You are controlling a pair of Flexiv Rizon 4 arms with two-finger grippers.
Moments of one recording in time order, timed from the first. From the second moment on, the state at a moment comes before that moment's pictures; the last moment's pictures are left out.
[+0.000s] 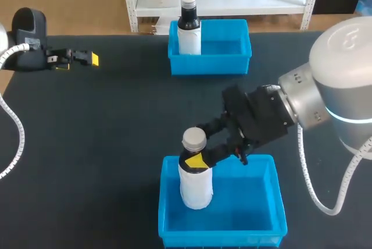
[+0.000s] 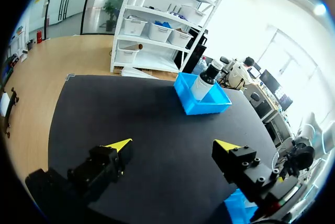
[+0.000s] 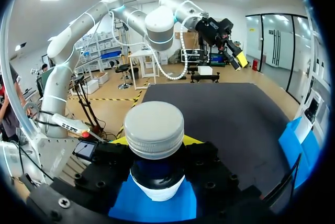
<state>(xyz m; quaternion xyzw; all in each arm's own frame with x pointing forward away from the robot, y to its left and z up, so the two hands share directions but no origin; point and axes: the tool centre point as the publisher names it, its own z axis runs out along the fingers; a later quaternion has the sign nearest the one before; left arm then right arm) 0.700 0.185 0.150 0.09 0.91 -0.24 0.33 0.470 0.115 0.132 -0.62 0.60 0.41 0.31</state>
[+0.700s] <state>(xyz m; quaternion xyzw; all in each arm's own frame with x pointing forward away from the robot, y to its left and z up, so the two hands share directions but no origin) 0.700 0.185 0.150 0.09 0.91 -0.24 0.33 0.484 0.082 0.132 -0.60 0.63 0.39 0.29</state>
